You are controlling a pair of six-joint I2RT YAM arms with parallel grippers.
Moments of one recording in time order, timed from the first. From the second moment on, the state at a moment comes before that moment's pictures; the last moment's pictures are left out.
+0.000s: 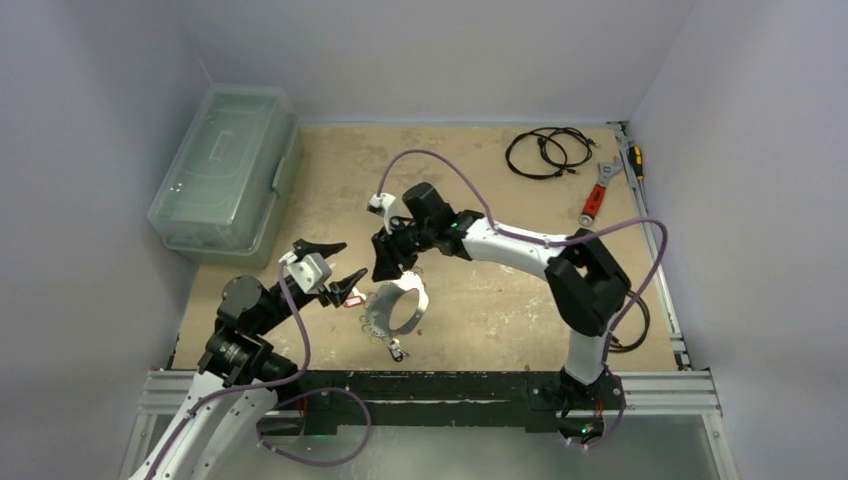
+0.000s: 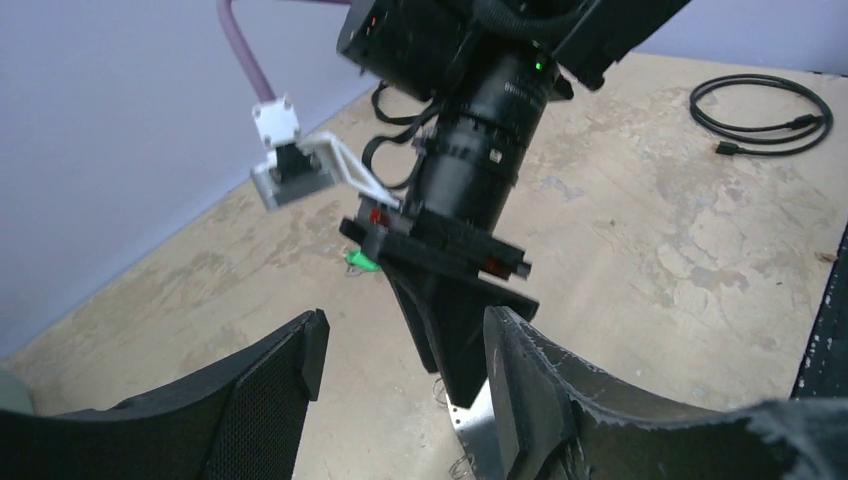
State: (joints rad) left arm -0.43 0.34 0.45 -0.08 0.45 0.19; right arm 0.82 1.80 1.26 -0.14 -0.59 0.13
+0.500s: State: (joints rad) left arm -0.43 0.19 0.39 -0.06 0.32 0.19; right arm 0.88 2.06 1.48 -0.35 -0.53 0.06
